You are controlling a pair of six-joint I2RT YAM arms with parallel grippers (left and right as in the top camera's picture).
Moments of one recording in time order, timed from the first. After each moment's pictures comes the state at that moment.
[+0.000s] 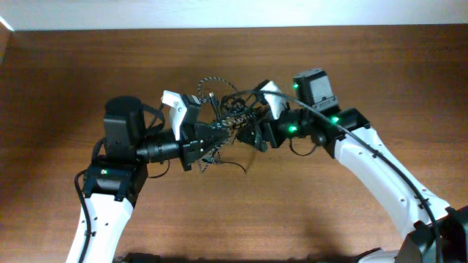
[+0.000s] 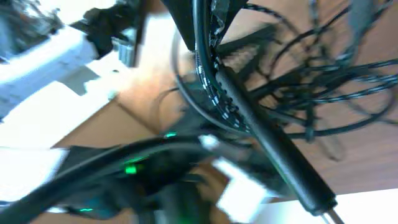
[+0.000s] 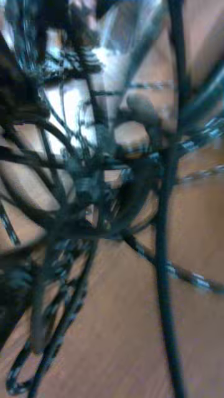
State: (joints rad) left arm -0.11 1.11 0.93 -0.35 1.14 0.00; right arm 0.42 1.57 1.19 -0.47 -0.69 -0.06
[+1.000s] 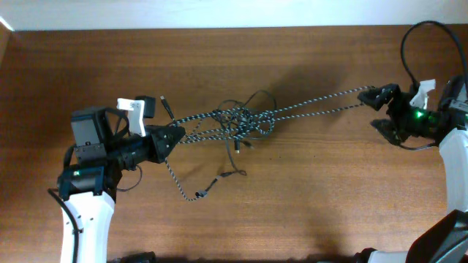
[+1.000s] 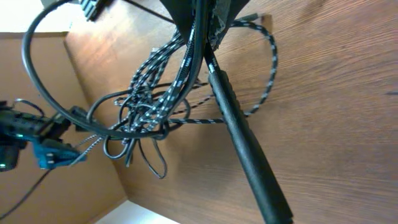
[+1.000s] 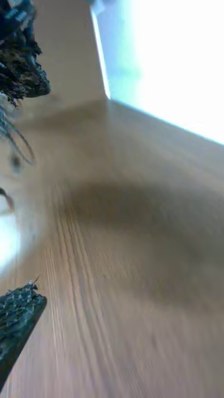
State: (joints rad) left arm 0.17 1.12 0.92 -0.63 0.87 -0.10; right arm -0.42 1.56 1.19 -0.74 -0.84 0.46
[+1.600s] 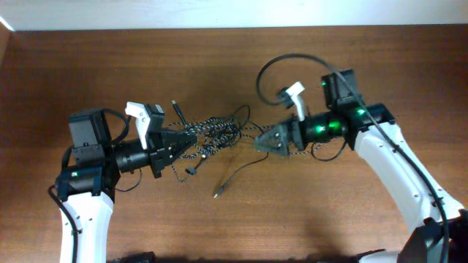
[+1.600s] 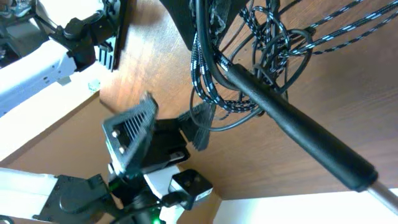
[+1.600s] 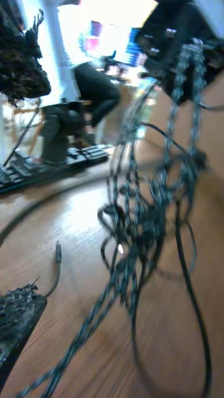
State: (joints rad) left arm 0.18 1.12 0.92 -0.66 1.26 0.35; right arm 0.25 1.56 1.19 -0.75 -1.12 -0.11
